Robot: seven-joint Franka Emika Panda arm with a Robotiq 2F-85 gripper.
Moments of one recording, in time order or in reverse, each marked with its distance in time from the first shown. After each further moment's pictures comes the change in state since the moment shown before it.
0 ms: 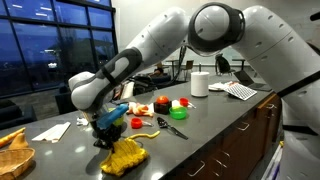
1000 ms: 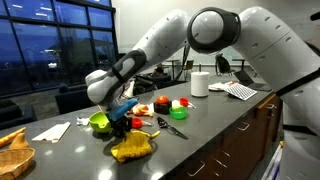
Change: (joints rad) arm -0.055 -0.004 -0.068 0.006 0.000 -0.044 0.048
